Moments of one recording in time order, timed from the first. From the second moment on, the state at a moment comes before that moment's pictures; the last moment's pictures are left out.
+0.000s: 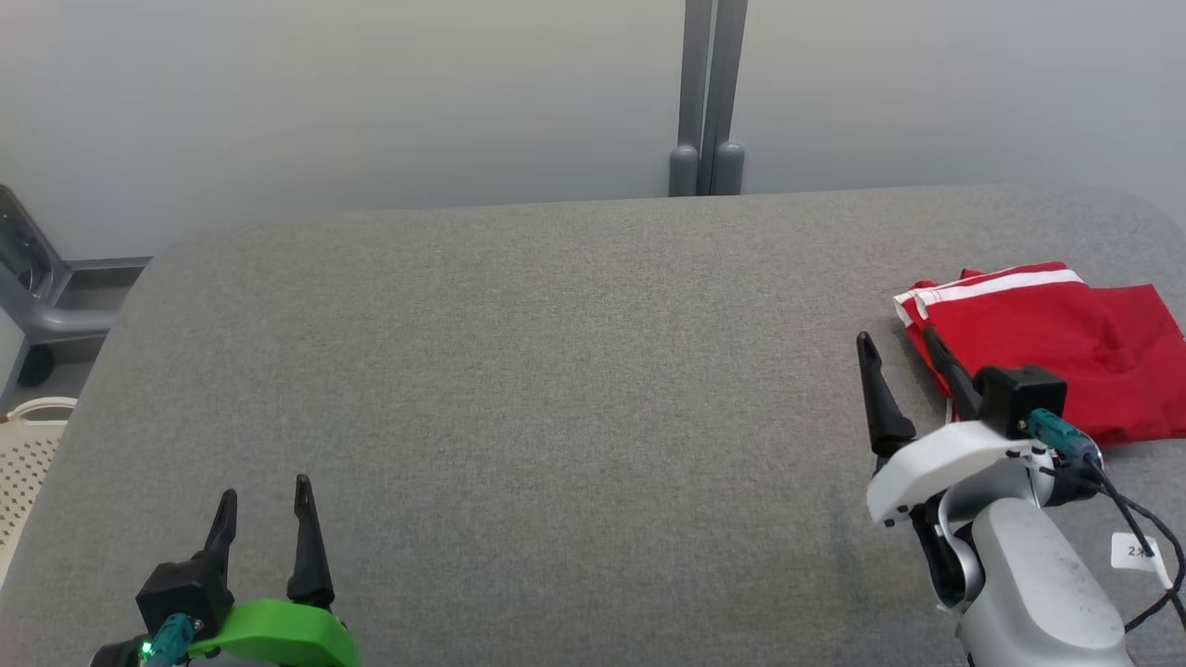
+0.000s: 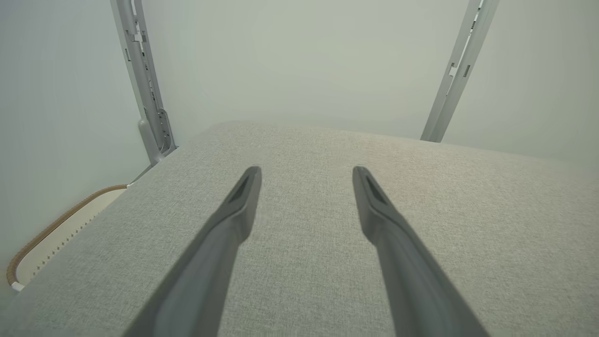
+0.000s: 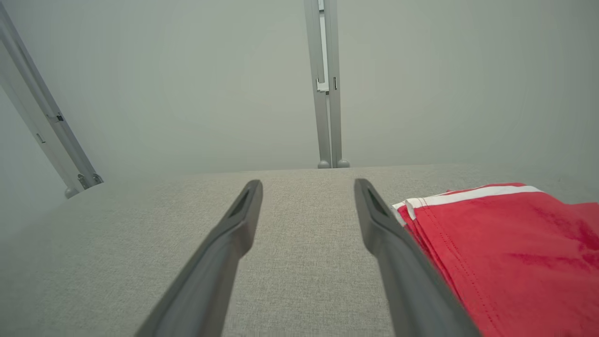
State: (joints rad) left arm -0.02 0.18 -0.15 0.28 -0.38 0.12 -0.25; right arm -0.36 -0.09 0.06 0.56 0.22 0.13 -0.25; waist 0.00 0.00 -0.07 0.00
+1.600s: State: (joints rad) left arm 0.10 0.08 -0.01 0.27 -0.25 -0.05 -0.26; right arm -0.09 -0.05 0.00 0.47 0.20 0.13 -0.26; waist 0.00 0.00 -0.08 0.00
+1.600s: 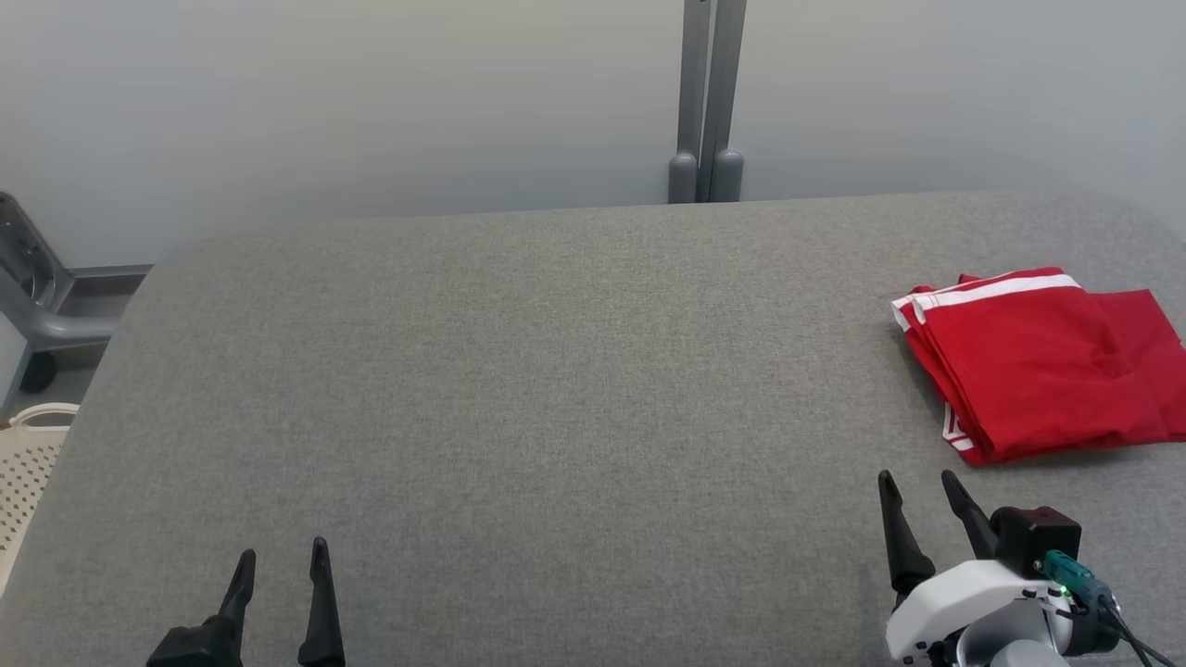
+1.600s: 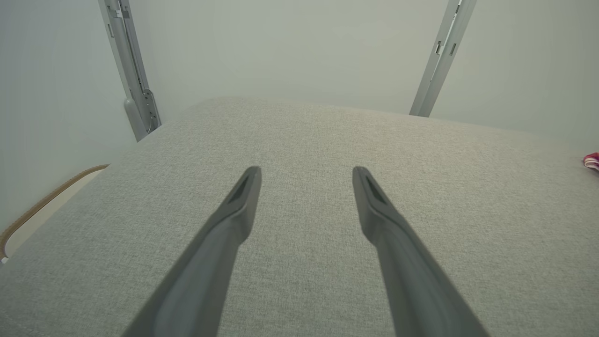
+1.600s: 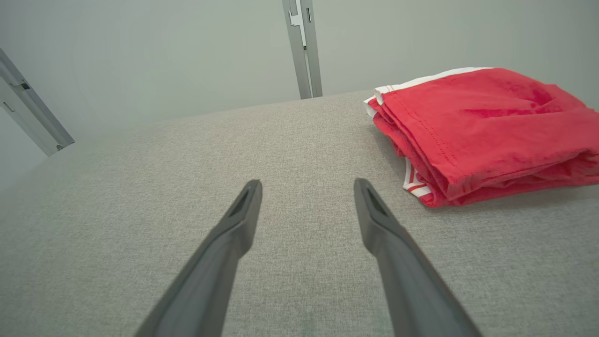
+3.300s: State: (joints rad) left arm 0.04 0.06 0.04 0.30 -0.81 -0.09 -0.08; right arm -0.05 -0.04 -0.04 0.38 0.80 0.13 -0.12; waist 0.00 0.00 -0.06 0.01
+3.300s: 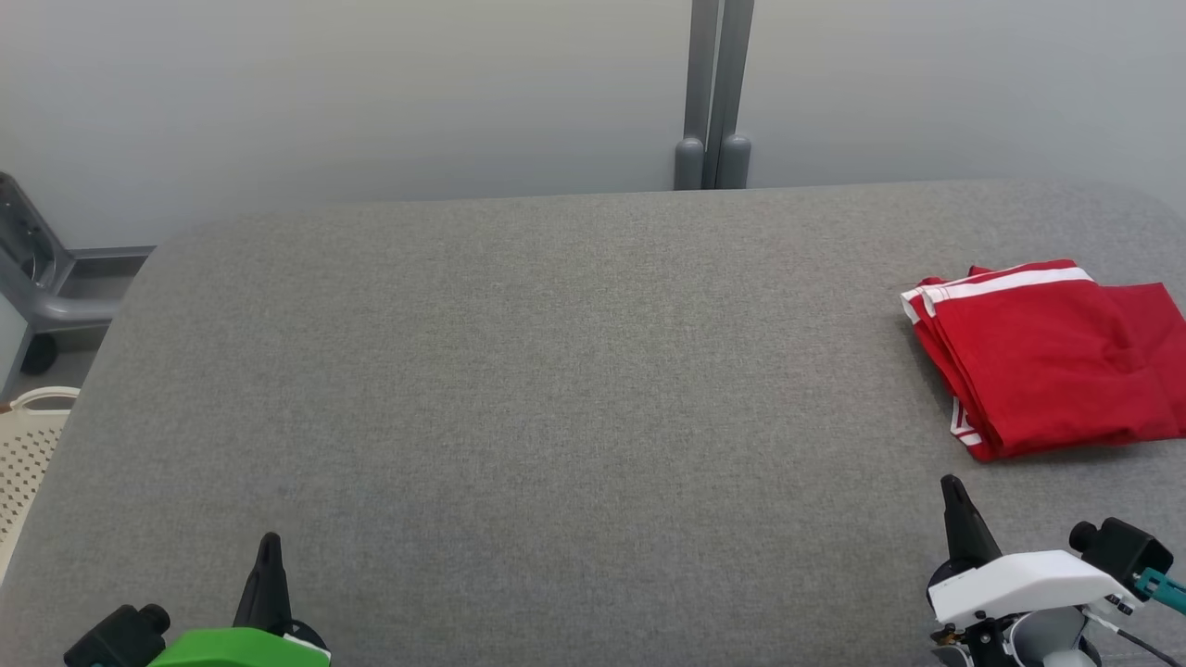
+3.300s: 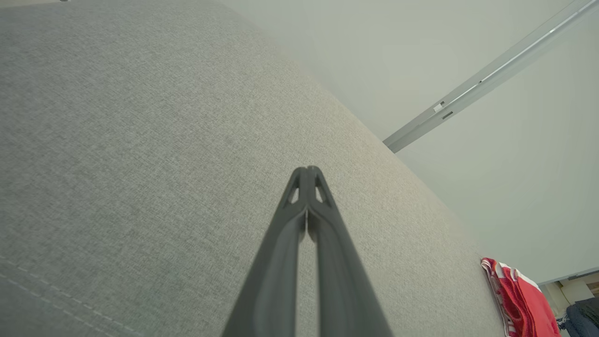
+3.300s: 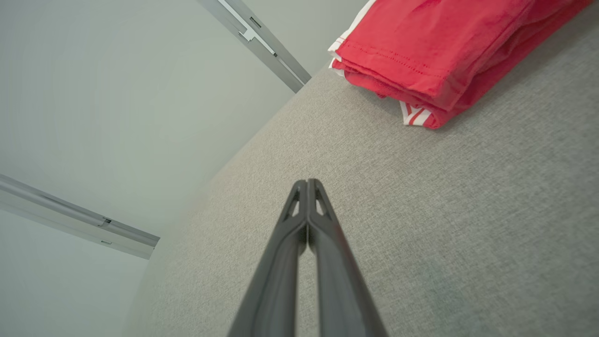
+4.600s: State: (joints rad) left arm -0.04 0.05 0.08 0.28 -1.23 -0.11 0.04; right arm -0.05 -0.04 -0.08 0.27 1.23 0.13 -0.02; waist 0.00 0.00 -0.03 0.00
